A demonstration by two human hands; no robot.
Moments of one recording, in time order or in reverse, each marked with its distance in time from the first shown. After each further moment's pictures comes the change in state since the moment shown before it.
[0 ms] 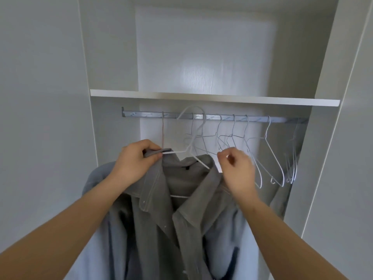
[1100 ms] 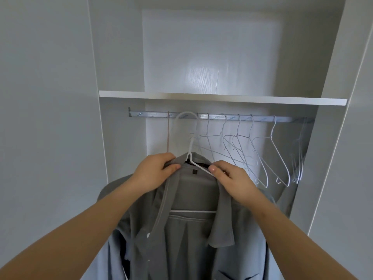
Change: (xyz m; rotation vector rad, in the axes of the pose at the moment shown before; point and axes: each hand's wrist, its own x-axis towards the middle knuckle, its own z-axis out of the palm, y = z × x) left_hand -0.013 0.007 0.017 0.162 -0.253 0.132; right_hand -0.010 0.014 -0.008 -0.031 -0.452 -0.111
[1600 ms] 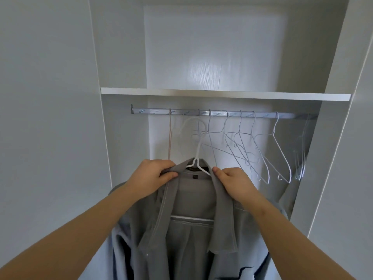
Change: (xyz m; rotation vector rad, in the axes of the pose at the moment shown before) left_hand -0.018 -0.009 0.008 0.141 0.006 0.149; right_hand -0.003 0.004 0.005 -0.038 -0.006 0.267
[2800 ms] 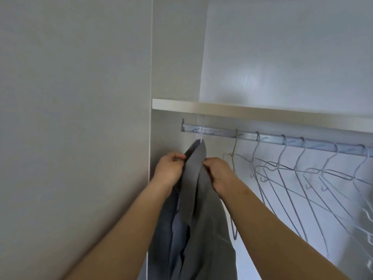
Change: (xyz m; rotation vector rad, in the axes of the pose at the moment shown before) left_hand 0.123 -0.232 0.001 -0.755 0.389 -0.892; right_hand 0.257 -0.150 0.203 0.898 -0.298 0.385
